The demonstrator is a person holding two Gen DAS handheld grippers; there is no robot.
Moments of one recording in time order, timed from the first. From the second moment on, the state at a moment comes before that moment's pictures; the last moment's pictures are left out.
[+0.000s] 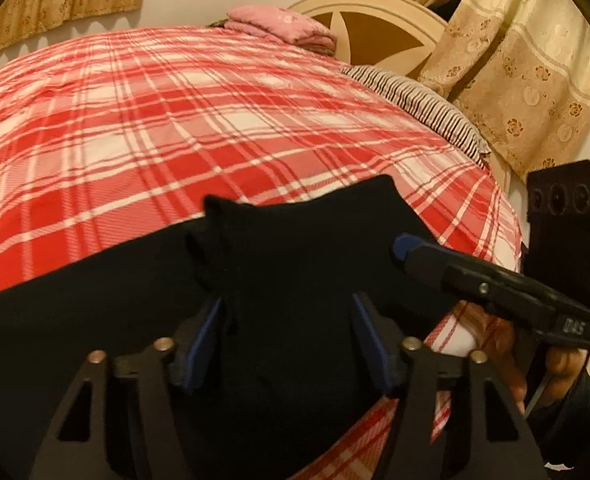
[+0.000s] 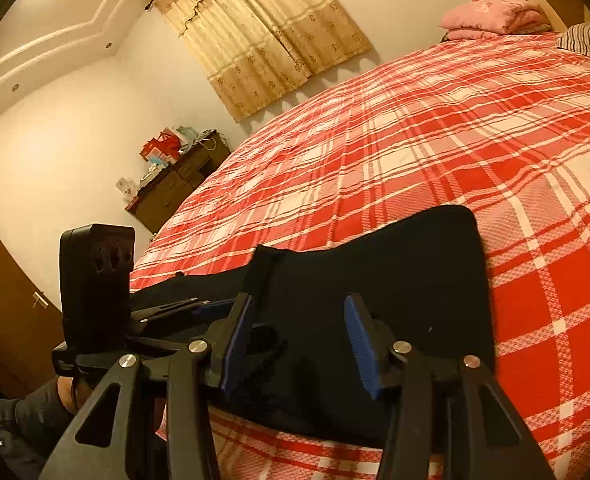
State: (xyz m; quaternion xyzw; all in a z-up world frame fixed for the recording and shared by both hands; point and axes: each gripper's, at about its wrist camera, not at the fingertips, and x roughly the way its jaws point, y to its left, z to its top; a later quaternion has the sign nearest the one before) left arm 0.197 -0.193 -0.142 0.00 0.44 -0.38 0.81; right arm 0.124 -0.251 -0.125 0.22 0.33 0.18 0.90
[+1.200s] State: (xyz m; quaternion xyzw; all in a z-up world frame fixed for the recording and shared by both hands) left arm 0.197 -0.110 -0.121 -0.06 0.43 -0.32 0.84; right arm 0.109 -0.253 -0.111 0.20 0.26 0.16 0.93
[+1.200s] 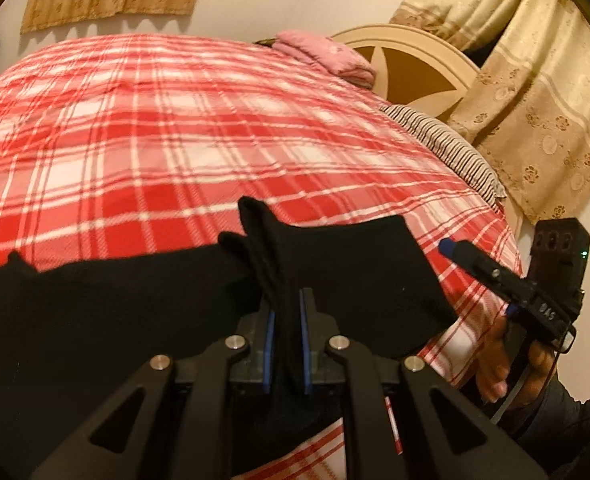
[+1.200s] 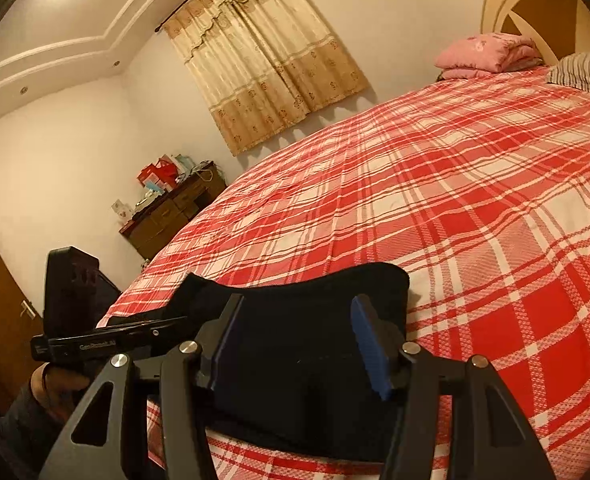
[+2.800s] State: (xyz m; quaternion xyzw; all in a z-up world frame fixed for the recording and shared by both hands) left arm 0.172 -0.002 -0.126 -0.01 0.39 -0.17 0.91; right arm 0.184 -0.113 -0.115 0.14 0.36 0.31 0.87
